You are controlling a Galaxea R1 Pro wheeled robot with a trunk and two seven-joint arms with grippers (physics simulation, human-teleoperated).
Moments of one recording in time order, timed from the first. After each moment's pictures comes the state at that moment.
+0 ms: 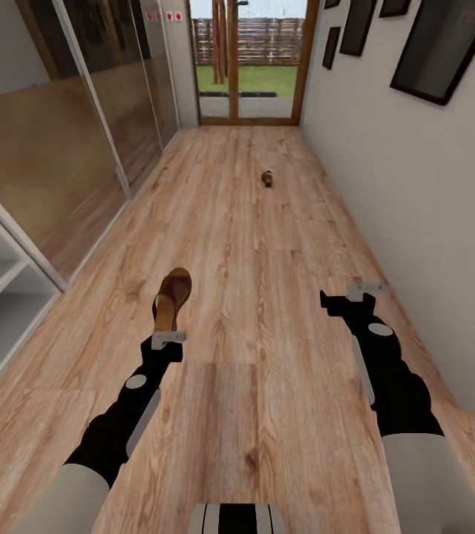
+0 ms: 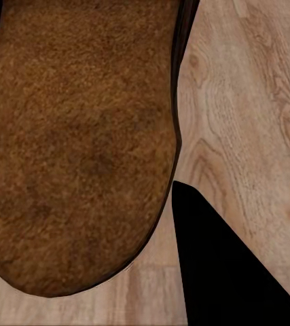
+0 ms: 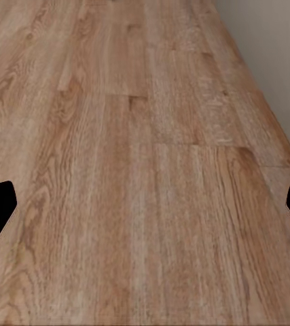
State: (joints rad) left arm -0.60 -0.01 -0.19 -1.00 0.11 0.11 0.15; right arm -0.71 0.00 -0.08 -1.30 0.14 0.43 0.00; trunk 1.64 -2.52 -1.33
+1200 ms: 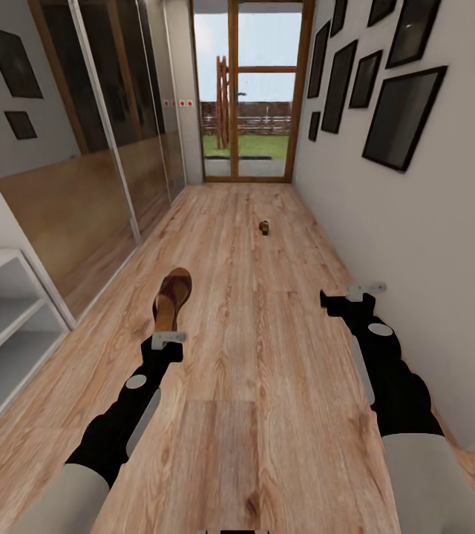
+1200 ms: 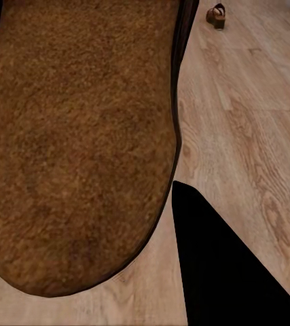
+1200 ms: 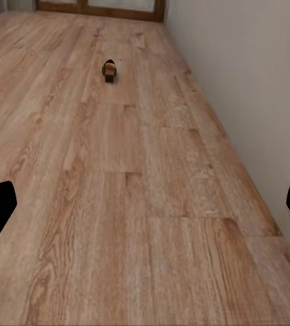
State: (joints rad) left arm -0.60 -0.01 -0.19 -1.00 0.11 0.11 0.15; right arm -0.71 0.00 -0.08 -1.30 0.14 0.43 0.00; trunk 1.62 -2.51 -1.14
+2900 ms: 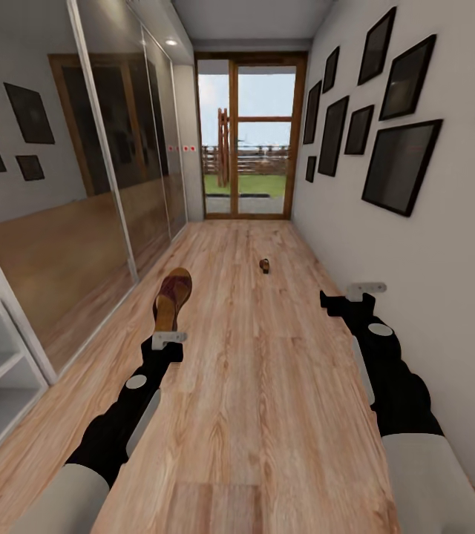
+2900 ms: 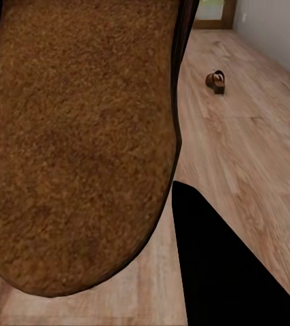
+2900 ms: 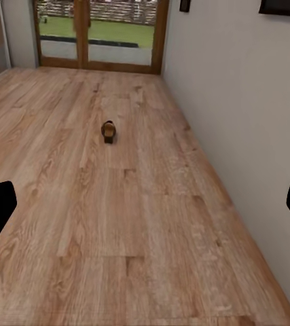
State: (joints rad) left arm -0.60 -0.01 -0.19 -1.00 0.11 0.11 0.15; right arm -0.71 0.00 -0.07 -1.30 0.14 0.43 0.00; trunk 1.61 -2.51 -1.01
